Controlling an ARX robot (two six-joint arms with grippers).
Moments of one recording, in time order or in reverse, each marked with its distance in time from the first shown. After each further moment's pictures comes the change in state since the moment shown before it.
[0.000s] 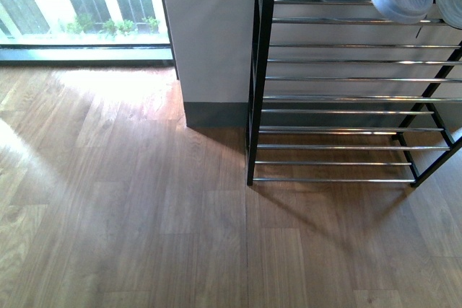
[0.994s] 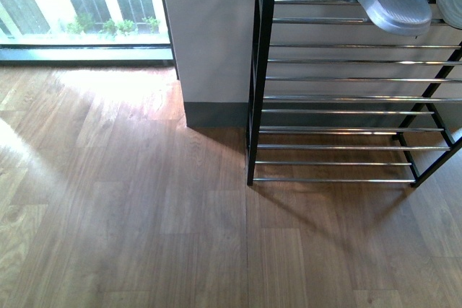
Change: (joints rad) left arm 0.000 0.000 0.000 0.000 0.000 0.000; right arm -0.077 -0.319 -0.378 0.485 -0.001 0.004
